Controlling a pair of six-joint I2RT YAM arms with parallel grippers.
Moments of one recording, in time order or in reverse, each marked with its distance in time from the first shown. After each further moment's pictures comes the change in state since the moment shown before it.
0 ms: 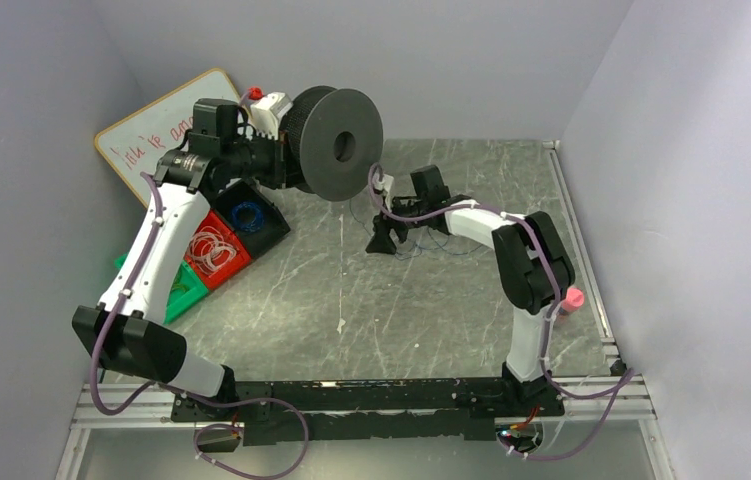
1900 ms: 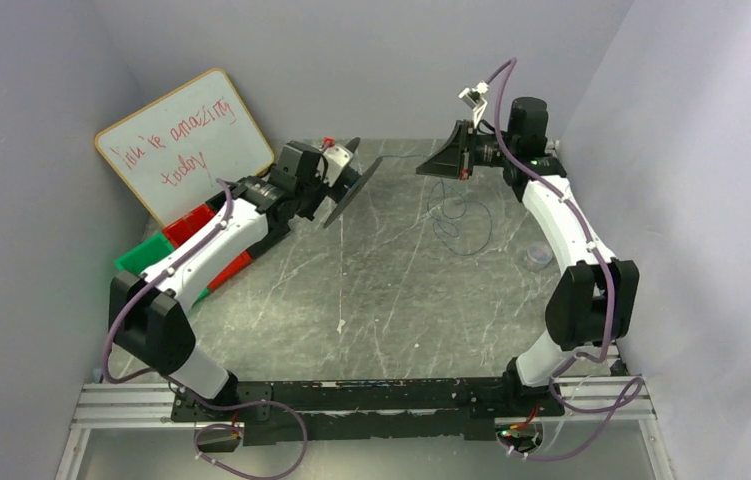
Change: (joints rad) left arm -0.298 0.063 -0.235 0.163 -0.823 0.357; right arm -0.335 -0.301 0.233 -0.051 -0.433 0.718
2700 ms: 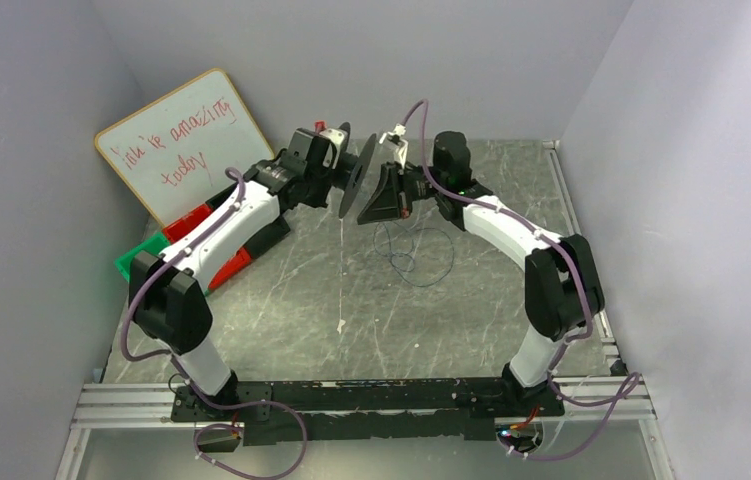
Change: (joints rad) left arm 0.006 0.138 0.151 -0.064 -0.012 -0.303; right arm 0.328 0.087 -0.212 0.506 -0.082 0.267
